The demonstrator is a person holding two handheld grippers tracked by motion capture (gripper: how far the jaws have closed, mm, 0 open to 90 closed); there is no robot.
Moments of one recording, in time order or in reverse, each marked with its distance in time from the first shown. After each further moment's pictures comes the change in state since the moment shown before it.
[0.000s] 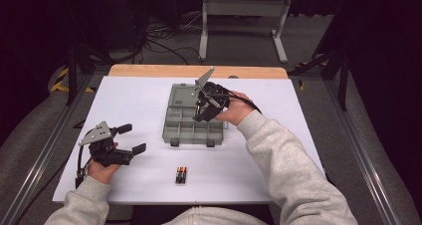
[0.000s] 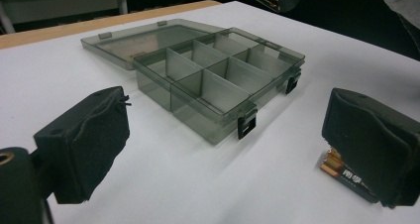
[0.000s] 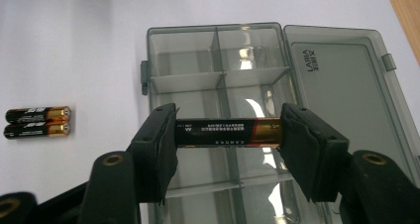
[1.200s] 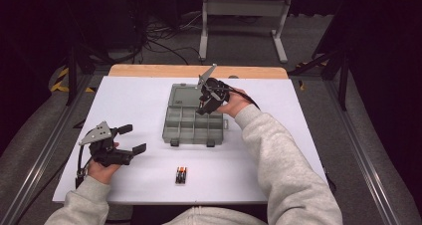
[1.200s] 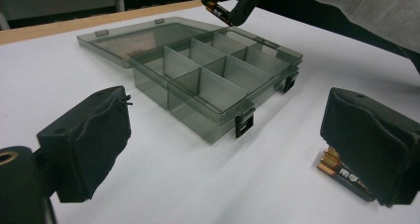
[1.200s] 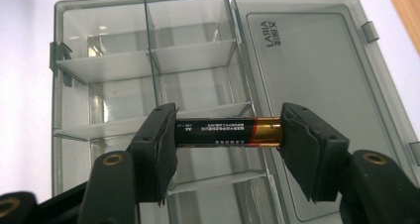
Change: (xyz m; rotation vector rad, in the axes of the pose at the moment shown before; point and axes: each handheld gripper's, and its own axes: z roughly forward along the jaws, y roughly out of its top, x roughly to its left) left arm -0.001 -0.001 0.001 0.003 -0.006 -0.014; right arm -0.045 -0.022 0.036 0.007 -0.002 0.055
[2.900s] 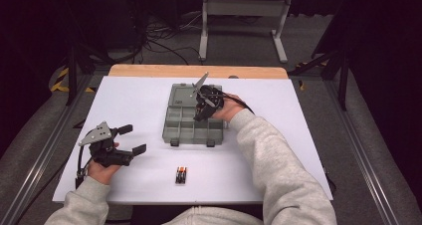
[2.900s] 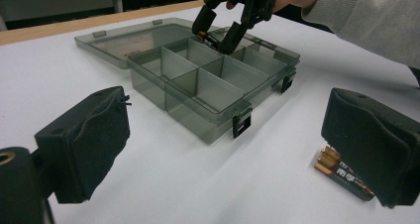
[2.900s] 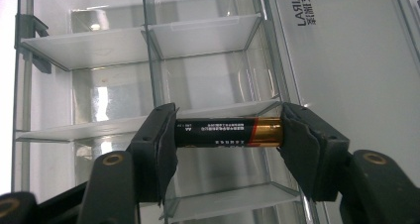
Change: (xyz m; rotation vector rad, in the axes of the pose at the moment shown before) left arm -0.001 0.000 0.000 -0.005 -0.006 0.004; right arm 0.005 -0.003 0.032 0.068 0.025 0.008
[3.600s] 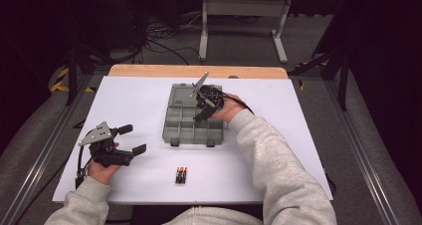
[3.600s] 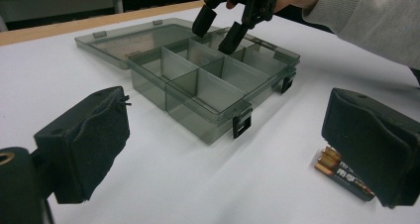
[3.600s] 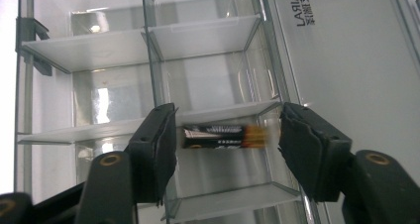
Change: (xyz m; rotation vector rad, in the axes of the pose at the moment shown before) left arm 0.000 0.000 0.000 0.001 0.000 0.000; right arm 0.001 0.001 -0.001 -0.007 -0.006 0.004
